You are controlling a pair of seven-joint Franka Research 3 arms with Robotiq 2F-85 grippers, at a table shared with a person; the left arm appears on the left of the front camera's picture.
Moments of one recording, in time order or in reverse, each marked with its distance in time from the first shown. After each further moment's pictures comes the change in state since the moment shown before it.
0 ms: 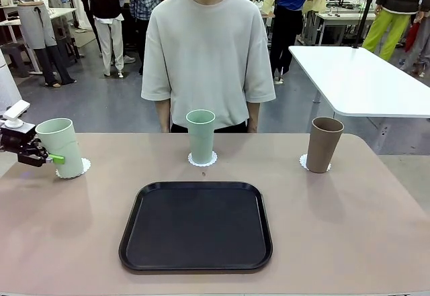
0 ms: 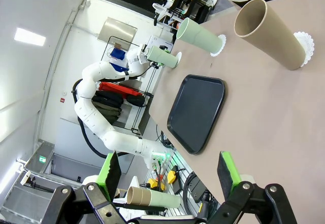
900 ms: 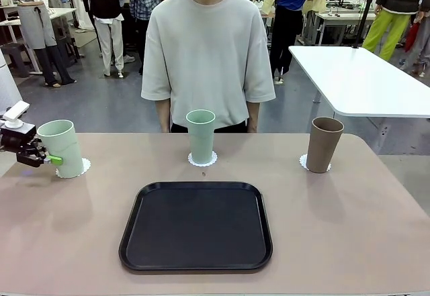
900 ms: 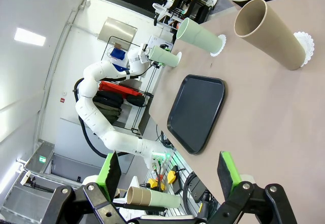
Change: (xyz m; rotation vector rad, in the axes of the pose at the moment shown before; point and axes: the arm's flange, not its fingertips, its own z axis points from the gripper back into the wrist) left arm -0.005 0.007 0.005 0.004 0.006 -0.026; right arm 0.000 0.000 0.000 0.000 0.000 0.000
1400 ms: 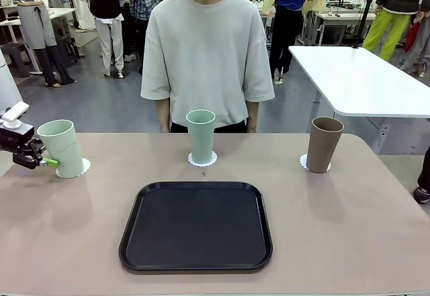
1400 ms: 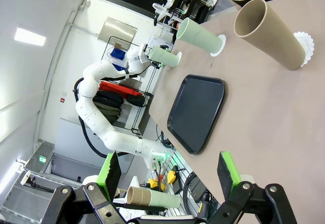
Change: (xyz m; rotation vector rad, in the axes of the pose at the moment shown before) left arm -0.001 0.001 0.008 -0.037 0.074 -0.013; right arm 0.000 0.000 0.000 0.000 0.000 0.000
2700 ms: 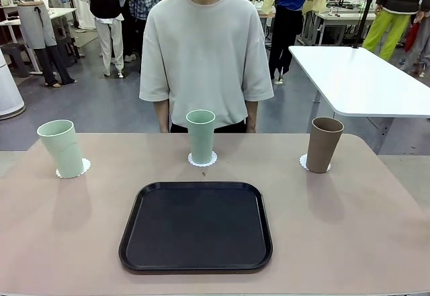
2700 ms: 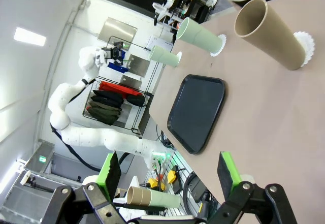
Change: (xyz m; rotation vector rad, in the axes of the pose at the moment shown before) left arm 0.267 -0.106 0.118 0.196 0.803 -0.380; right arm 0.000 0.000 0.000 0.000 0.002 0.000
